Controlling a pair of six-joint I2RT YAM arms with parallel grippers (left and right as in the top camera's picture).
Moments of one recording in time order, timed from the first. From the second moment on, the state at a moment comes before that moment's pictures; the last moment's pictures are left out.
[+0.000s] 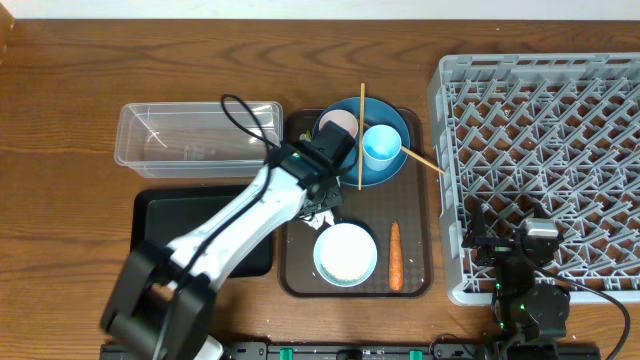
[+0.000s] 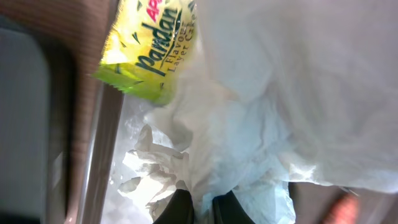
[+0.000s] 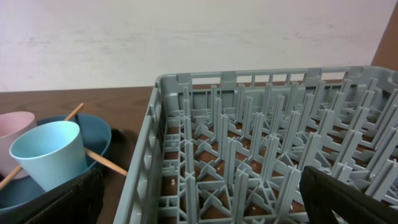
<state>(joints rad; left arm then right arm) -0.62 1.66 1.19 -0.88 -0.05 -0.91 0.06 0.01 0.01 -0.06 0.09 0.06</state>
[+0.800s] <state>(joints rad) -0.25 1.42 1.19 -0.72 -0.26 -0.77 0.06 0.01 0.01 -0.06 0.09 0.06</state>
